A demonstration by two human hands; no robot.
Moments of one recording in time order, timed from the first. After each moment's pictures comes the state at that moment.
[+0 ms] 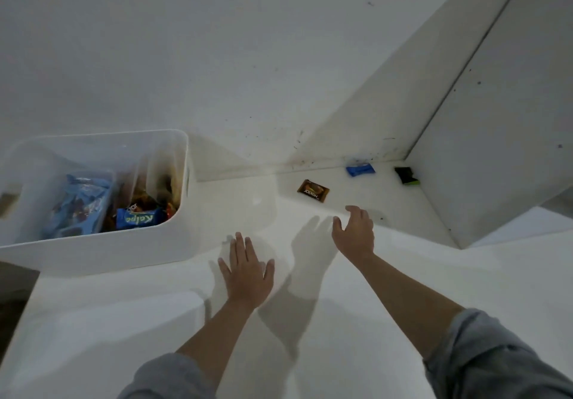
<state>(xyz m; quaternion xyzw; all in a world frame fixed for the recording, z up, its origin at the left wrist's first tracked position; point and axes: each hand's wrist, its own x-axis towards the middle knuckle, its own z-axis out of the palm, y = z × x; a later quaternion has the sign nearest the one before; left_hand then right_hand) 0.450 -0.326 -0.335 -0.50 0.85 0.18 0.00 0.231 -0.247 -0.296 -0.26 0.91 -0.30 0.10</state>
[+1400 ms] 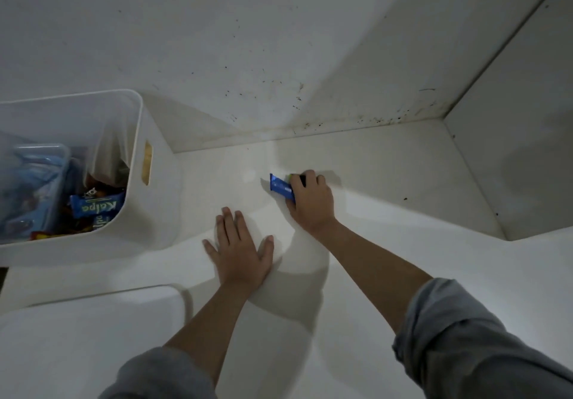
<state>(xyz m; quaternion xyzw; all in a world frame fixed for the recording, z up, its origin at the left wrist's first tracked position) 0.414 -0.343 -0.370 -0.56 0.81 0.14 0.03 0.228 -0.337 -0.371 -0.55 0.82 -0.18 -0.04</state>
